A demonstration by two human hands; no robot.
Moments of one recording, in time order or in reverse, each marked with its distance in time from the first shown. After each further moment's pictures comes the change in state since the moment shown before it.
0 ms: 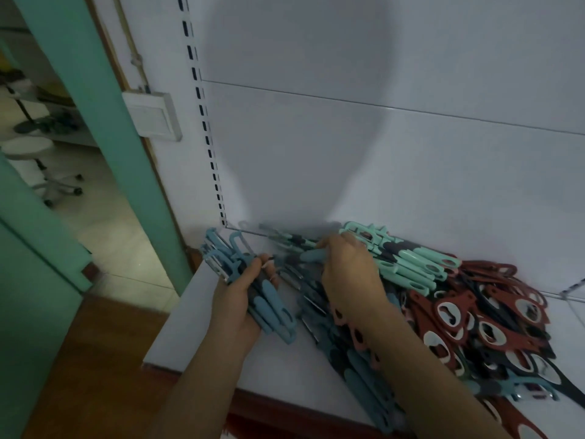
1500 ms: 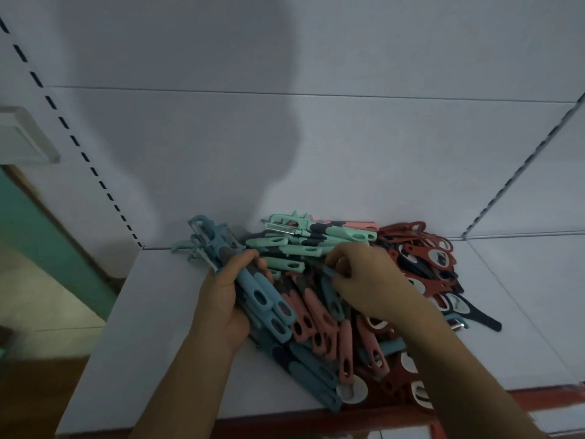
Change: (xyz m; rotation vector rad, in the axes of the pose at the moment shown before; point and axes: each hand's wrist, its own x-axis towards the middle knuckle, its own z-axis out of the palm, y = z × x) left_hand -0.013 -0.031 0.073 0.183 -0.242 -0.252; right_hand -0.049 0.060 -0.106 -0.051 -0.299 0.345
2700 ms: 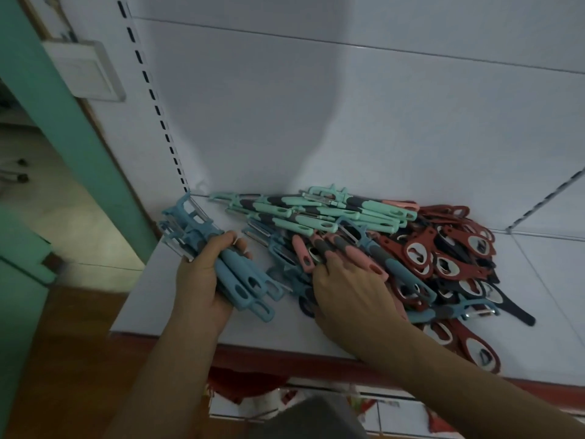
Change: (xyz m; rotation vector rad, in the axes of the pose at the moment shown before) left_hand -0.042 0.003 -0.069 -0.094 0.275 0.245; right_hand -0.056 -0.056 0.061 -0.606 -0.115 -0.322
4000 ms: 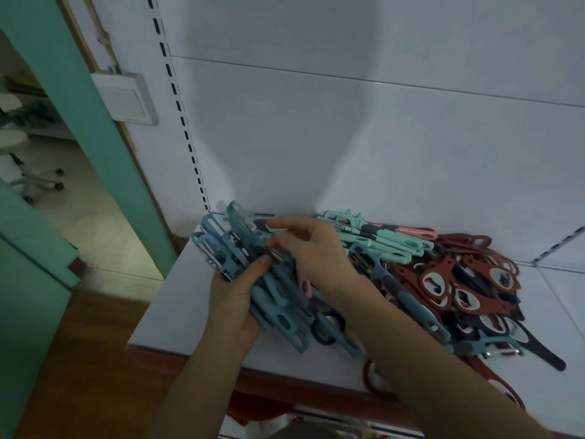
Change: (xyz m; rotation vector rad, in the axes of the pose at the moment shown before) left_hand -0.005 -0.012 0.014 0.075 -0.058 0.097; right_hand 0.088 -0.022 -0.028 1.565 0.208 0.080
